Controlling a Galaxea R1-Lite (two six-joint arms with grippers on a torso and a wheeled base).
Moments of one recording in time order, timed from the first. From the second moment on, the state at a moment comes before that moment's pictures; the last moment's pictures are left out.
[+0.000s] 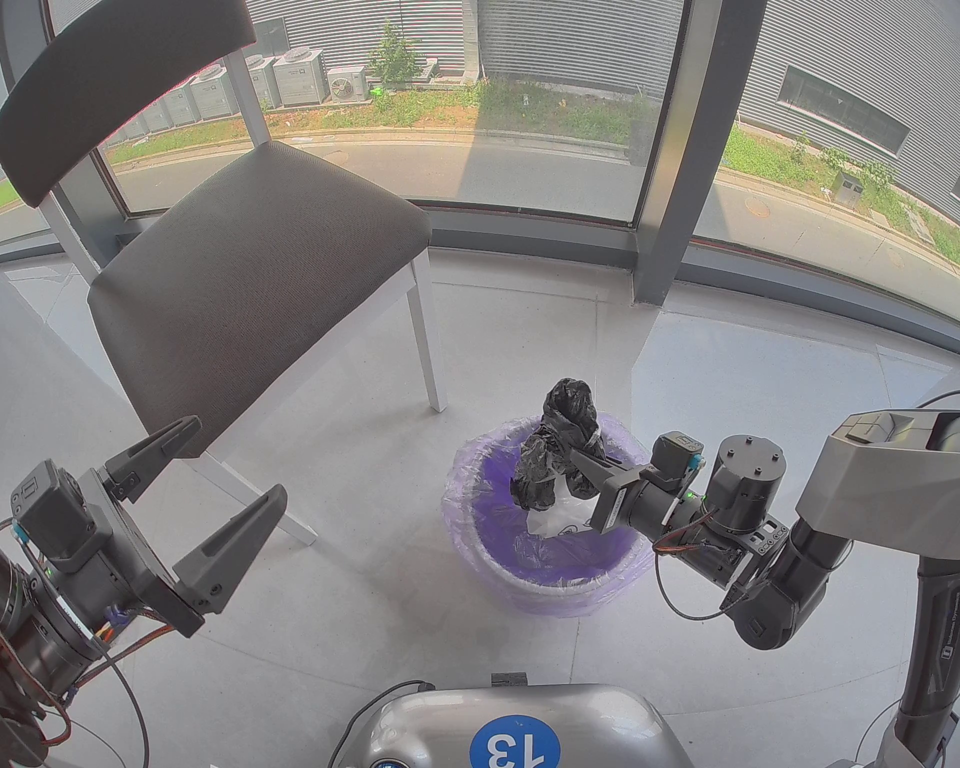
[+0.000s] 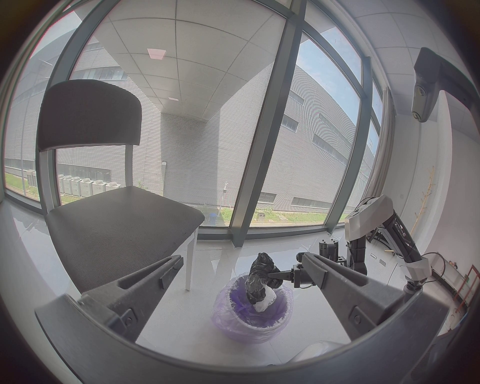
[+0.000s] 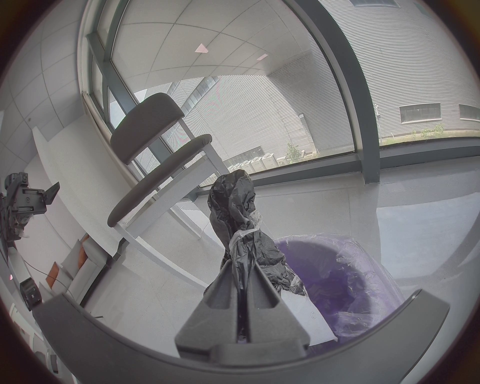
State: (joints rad) left arm -0.53 1.16 -0.15 -1.16 -0.11 0.03; right arm 0.52 2.23 -0.68 -1.55 0.12 0.28
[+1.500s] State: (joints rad) left arm -0.53 1.16 -0.14 -1.16 -0.11 0.03; right arm 0.25 2.15 -0.62 -1.41 0.16 -0.08
